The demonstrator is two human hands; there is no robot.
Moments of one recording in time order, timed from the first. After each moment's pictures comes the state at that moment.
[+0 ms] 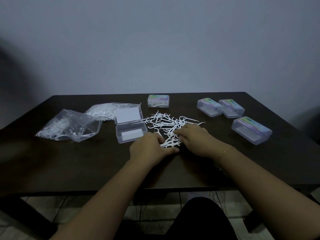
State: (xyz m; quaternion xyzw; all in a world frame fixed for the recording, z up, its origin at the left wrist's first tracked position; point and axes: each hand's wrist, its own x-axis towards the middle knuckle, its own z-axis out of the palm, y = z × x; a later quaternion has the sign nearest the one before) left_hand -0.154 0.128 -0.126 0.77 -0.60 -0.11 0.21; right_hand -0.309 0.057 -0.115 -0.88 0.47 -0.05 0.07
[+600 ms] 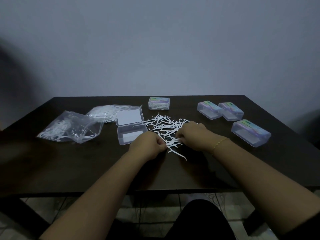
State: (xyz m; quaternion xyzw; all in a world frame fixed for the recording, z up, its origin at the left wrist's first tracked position) left_hand -0.138 0.113 -0.117 0.73 -0.63 -0.19 0.18; right_hand -0.296 0.044 -0.099 -0.89 0.46 0.05 -0.01
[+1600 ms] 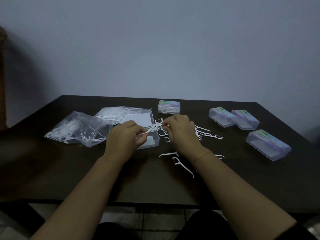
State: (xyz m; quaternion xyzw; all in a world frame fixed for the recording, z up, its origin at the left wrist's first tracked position) left_hand -0.054 0.116 -0.119 0.65 -0.67 0.16 0.32; right_hand -0.223 0.046 -0.108 -0.85 0.45 -0.25 0.02
